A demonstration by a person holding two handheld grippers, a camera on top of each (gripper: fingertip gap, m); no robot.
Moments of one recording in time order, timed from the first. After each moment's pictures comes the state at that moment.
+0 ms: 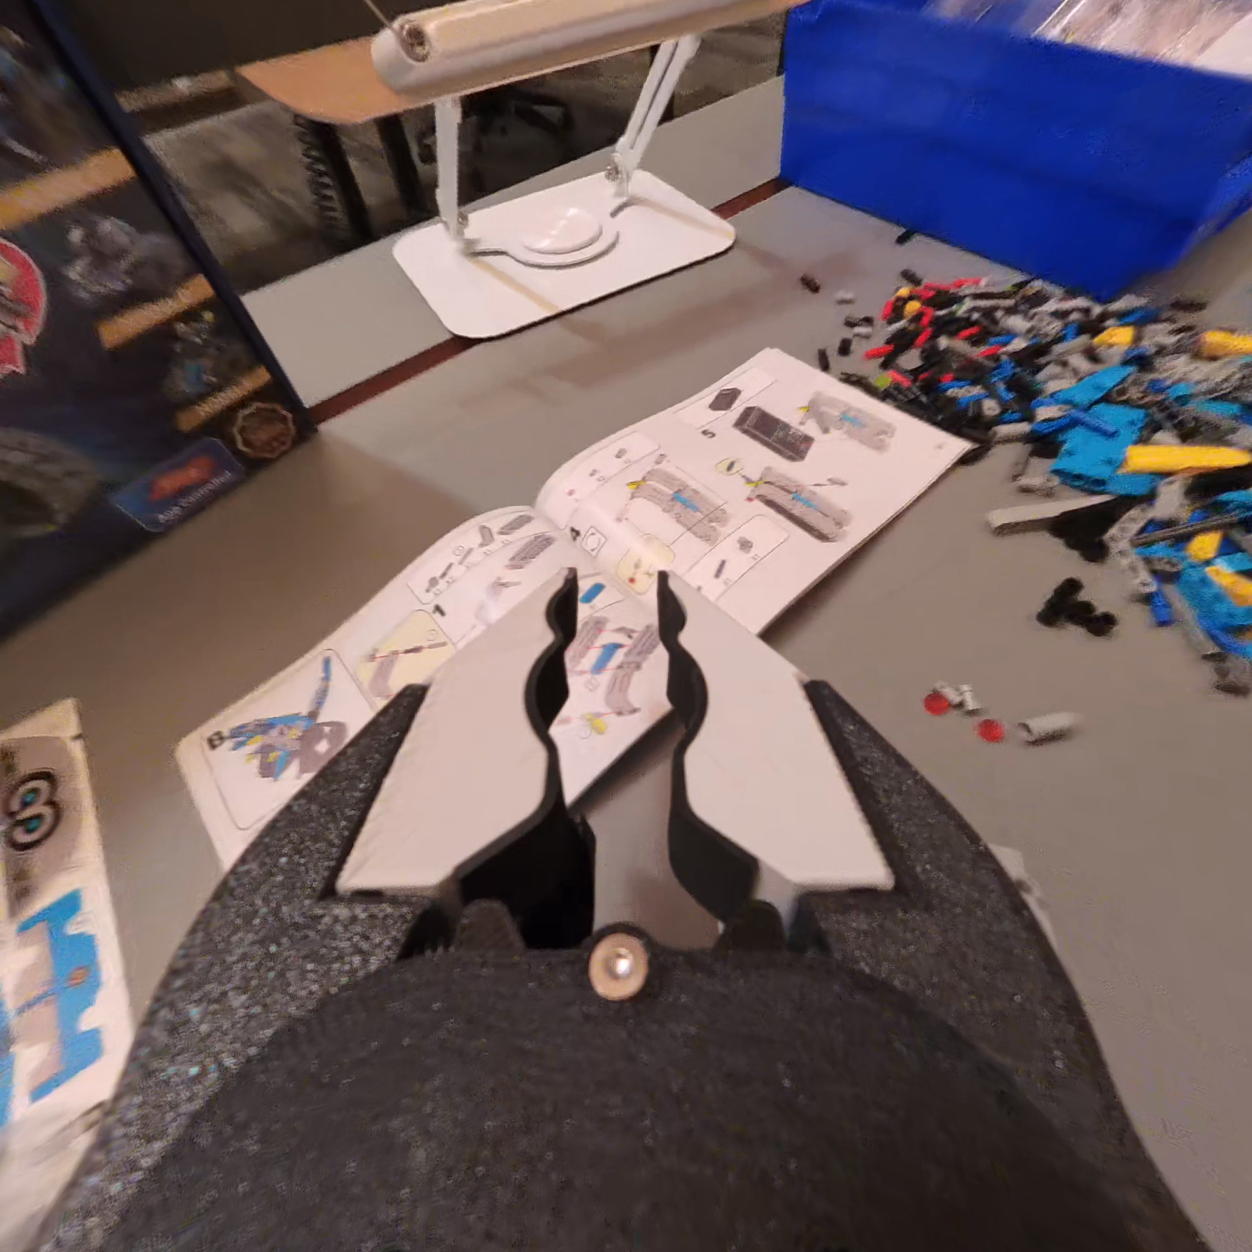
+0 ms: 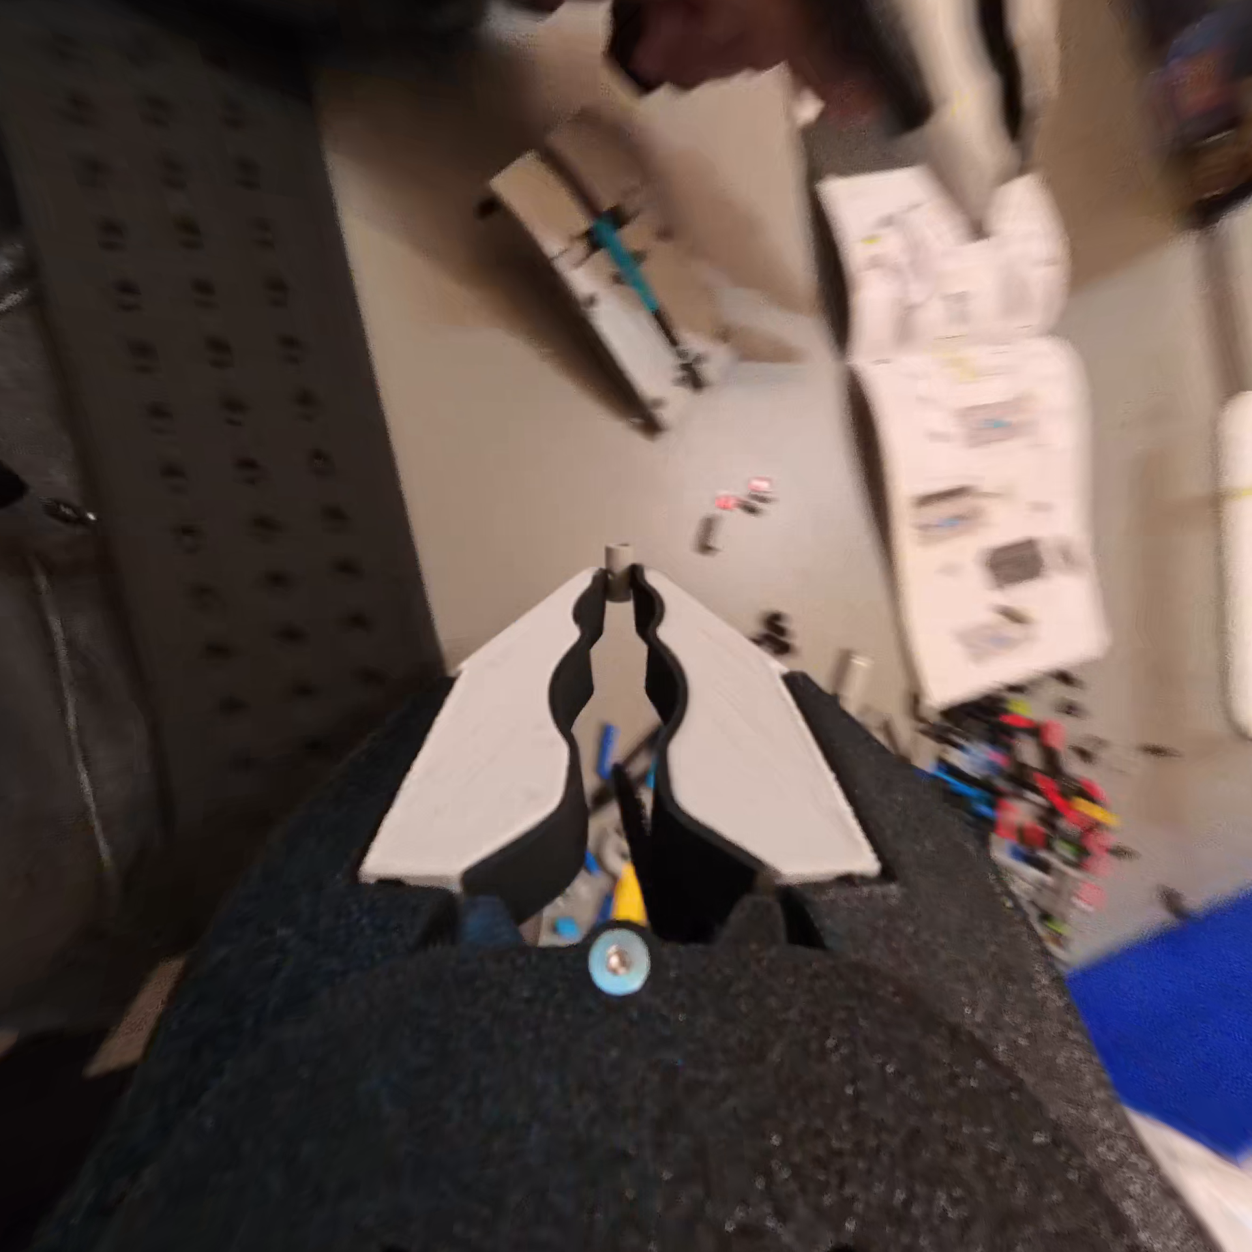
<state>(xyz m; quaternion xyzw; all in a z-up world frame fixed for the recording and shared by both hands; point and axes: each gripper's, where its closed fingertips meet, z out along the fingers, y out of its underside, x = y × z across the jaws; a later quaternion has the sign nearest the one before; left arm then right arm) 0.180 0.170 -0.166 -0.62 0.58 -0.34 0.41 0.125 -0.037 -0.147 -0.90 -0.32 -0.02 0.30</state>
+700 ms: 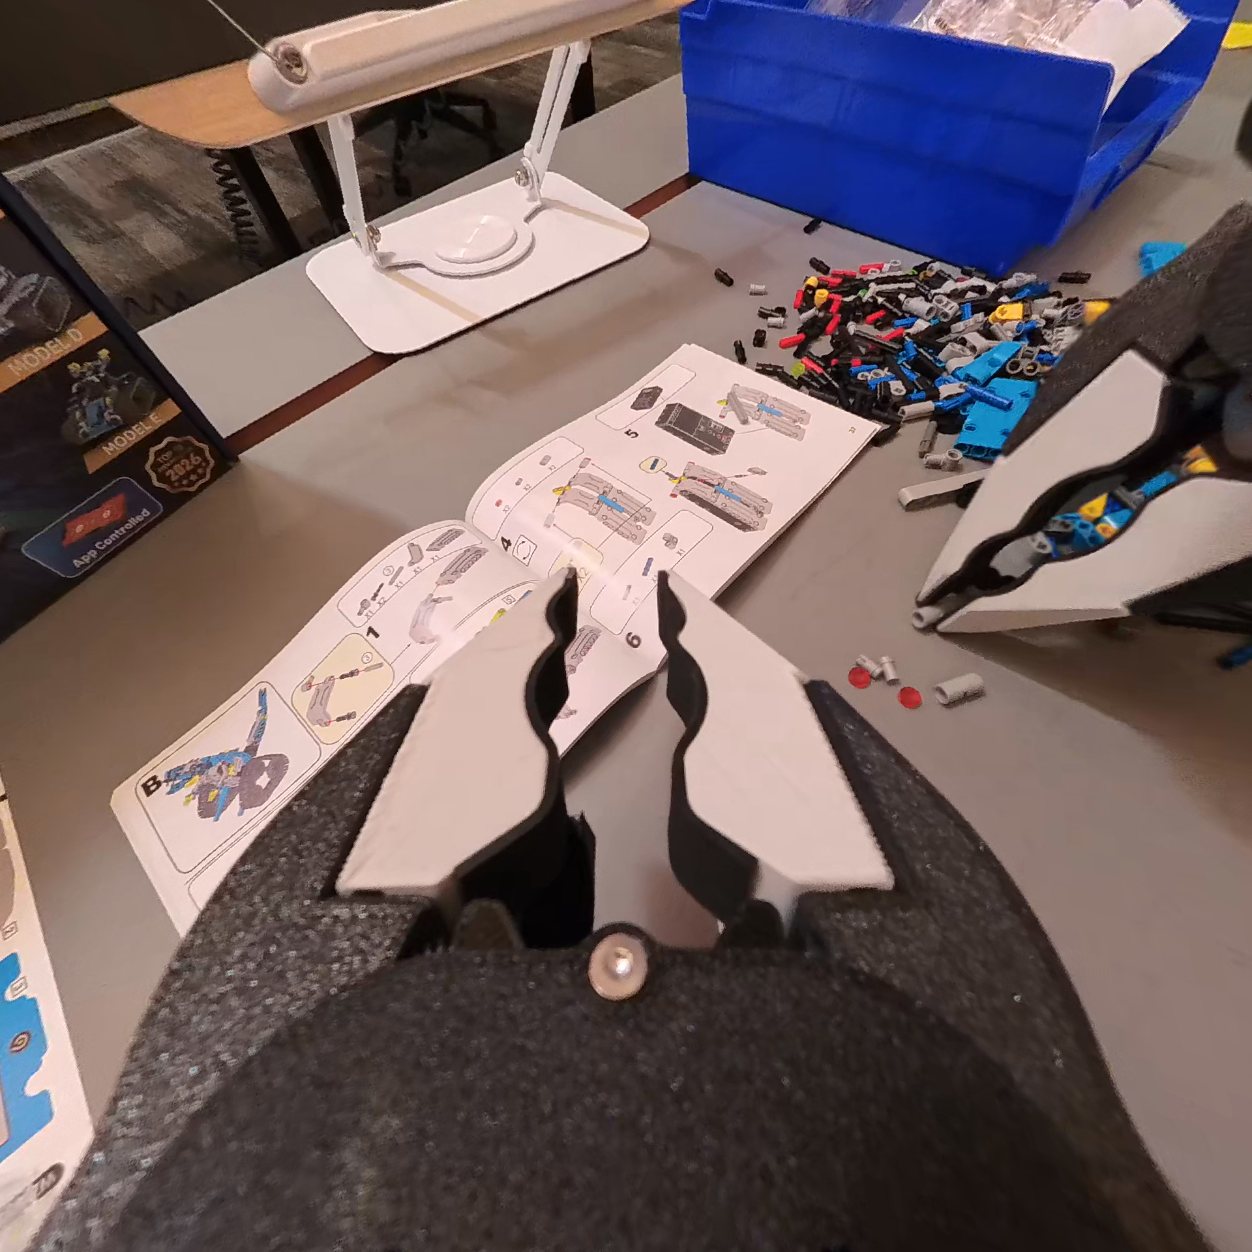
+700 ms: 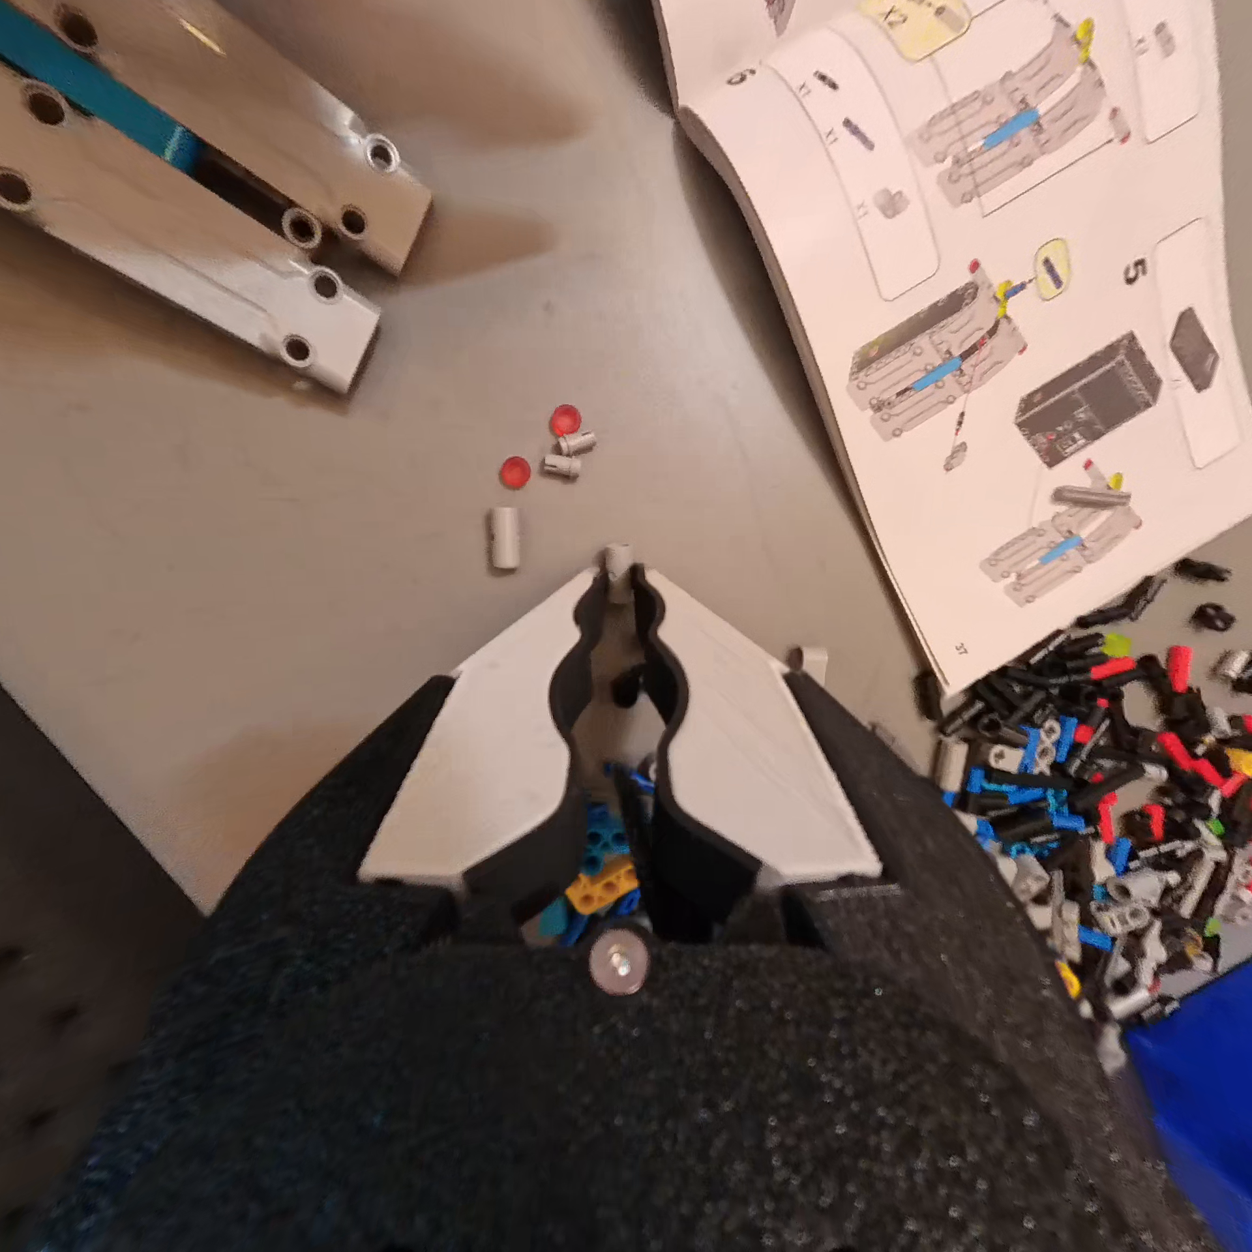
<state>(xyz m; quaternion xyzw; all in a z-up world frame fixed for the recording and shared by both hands) 0.180 0.144 -0.160 -0.59 0.61 -0.35 0.39 0.201 0.023 -0.234 -0.96 -0.17 -0.02 0.21</state>
